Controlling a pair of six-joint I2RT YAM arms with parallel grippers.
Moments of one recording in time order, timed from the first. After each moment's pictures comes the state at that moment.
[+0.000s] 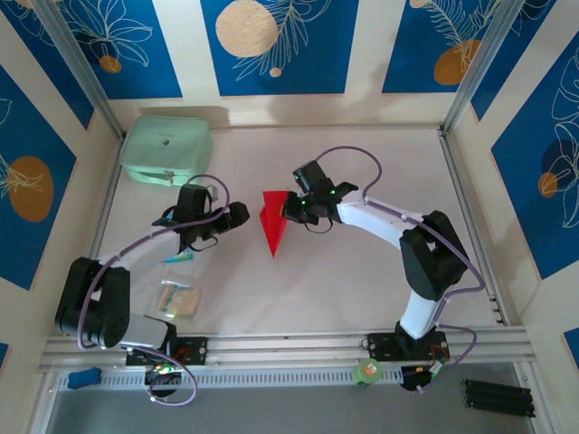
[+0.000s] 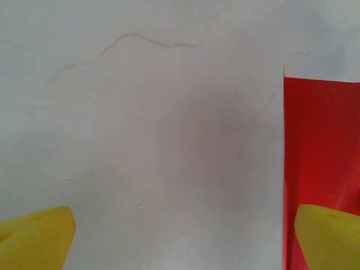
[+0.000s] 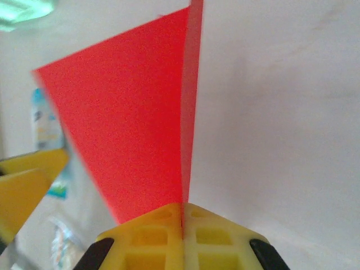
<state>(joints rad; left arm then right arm) -0.29 1.39 0.73 -0.14 0.30 -0.65 0.64 1.75 1.24 -0.39 -0.26 0.81</state>
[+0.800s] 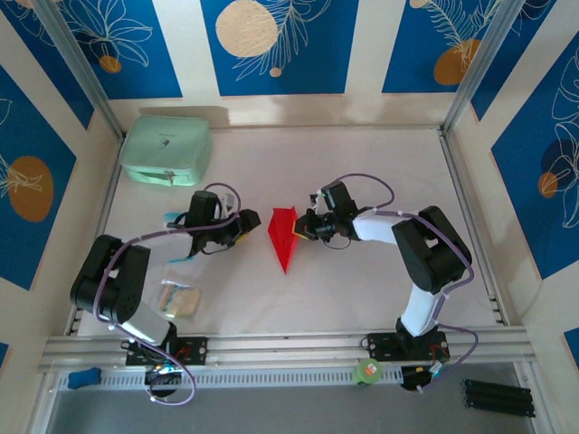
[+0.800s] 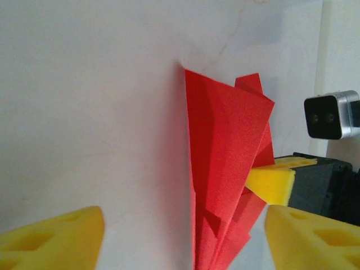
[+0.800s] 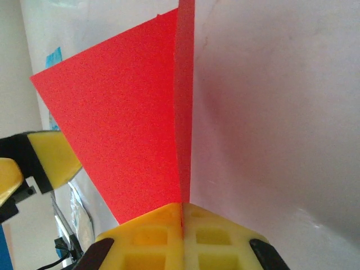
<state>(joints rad) -0.36 1.58 0.67 0.16 0.58 -0.87 0.49 1.78 0.89 0.02 -0.58 0.80</state>
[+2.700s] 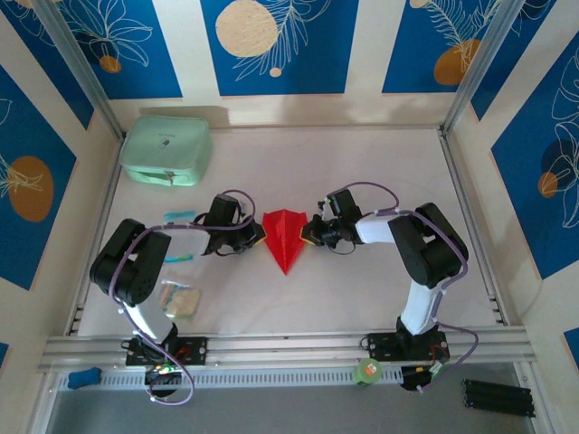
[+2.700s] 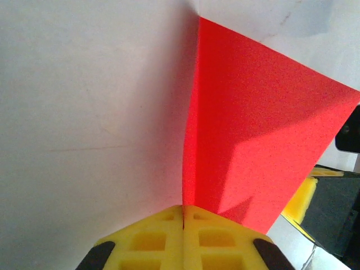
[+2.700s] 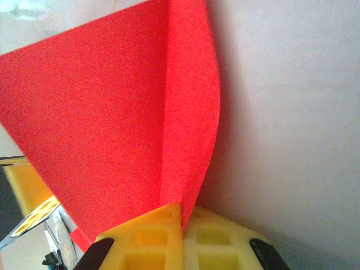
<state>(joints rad) -0.46 1.71 0.74 0.13 0.46 -0.97 0.45 1.82 0.82 0.07 -0.56 0.82</state>
